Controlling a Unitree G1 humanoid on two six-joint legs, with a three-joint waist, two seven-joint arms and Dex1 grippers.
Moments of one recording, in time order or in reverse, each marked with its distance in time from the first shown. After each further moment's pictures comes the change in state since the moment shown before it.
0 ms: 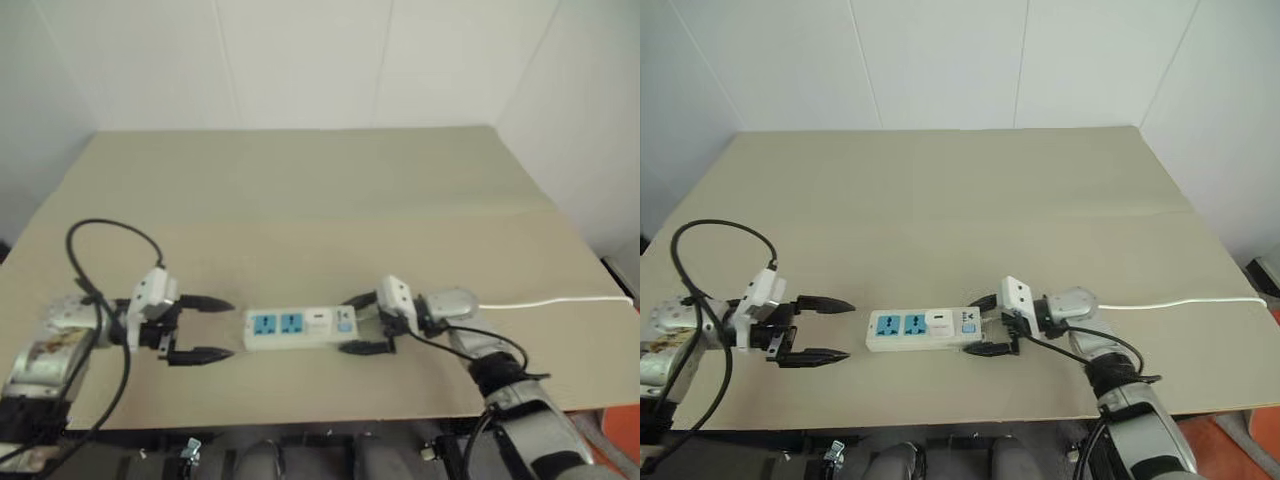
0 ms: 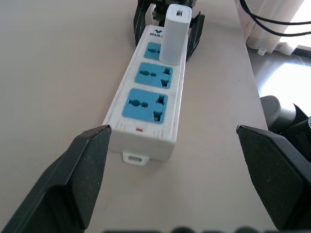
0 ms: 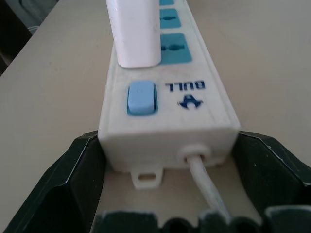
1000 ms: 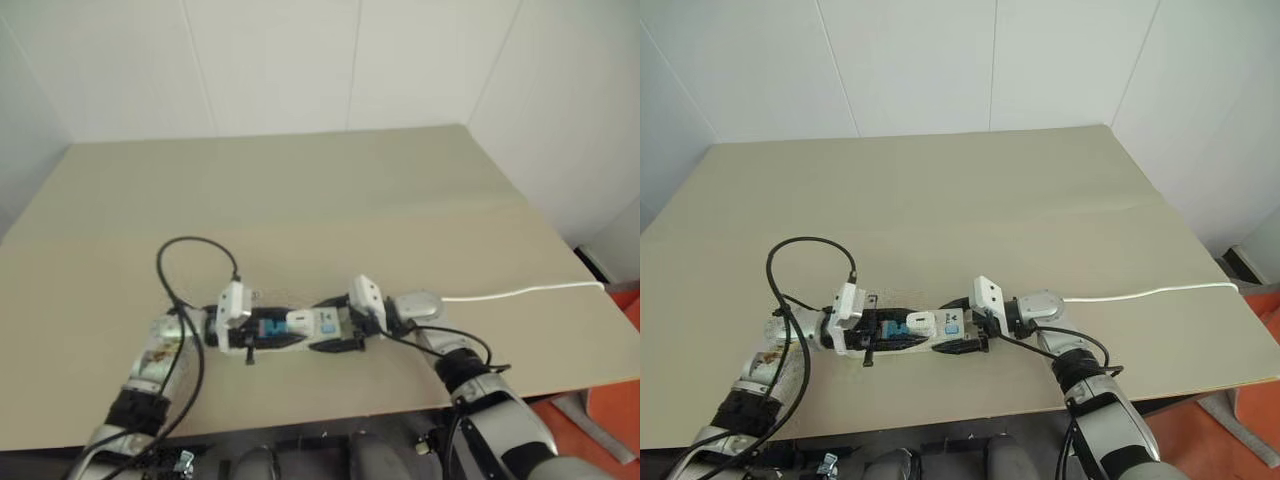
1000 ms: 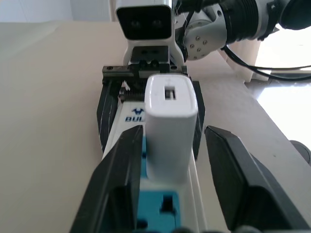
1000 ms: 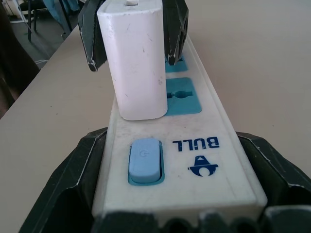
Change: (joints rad) left arm -0.143 -0.345 -0.269 0.171 0.115 -0.270 0.109; right arm -0.102 0.234 0.072 0.224 -0.021 -0.101 -0.031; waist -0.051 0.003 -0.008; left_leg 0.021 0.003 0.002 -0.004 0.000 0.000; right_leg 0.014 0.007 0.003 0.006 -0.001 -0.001
